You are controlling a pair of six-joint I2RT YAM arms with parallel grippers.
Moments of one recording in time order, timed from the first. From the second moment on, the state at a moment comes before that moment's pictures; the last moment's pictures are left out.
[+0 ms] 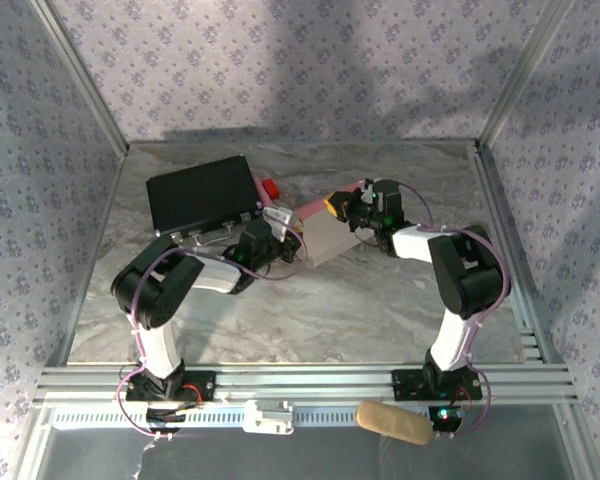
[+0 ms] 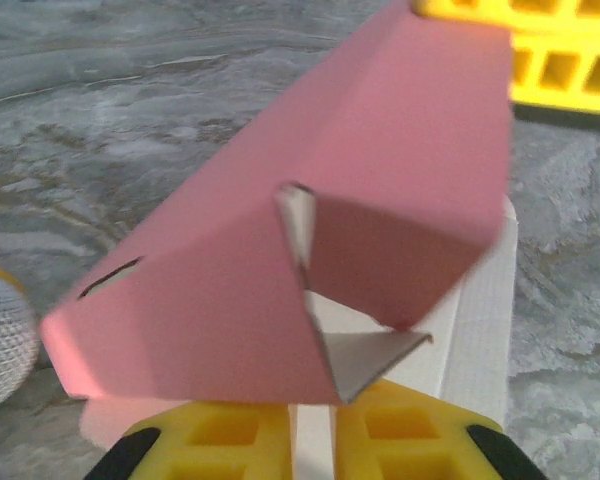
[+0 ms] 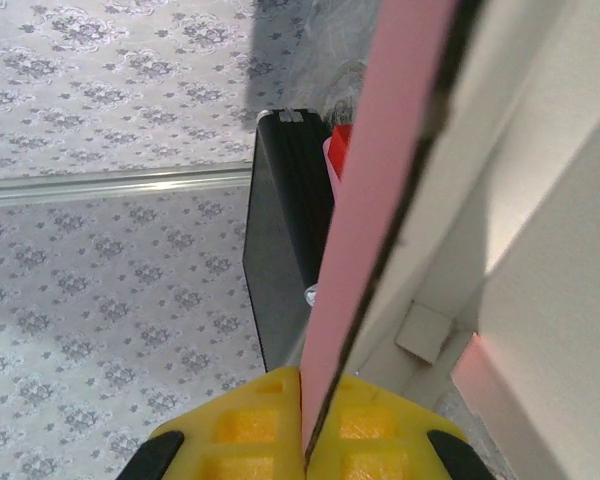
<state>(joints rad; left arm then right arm) -0.64 1.80 0.72 0.71 0.09 -0.25 0.33 1.82 0.91 0.59 -0.53 1.35</state>
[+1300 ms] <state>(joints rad) -0.71 1.54 0.58 0.44 0.14 -0.29 0.32 1.39 0.90 -0.27 -0.41 1.30</state>
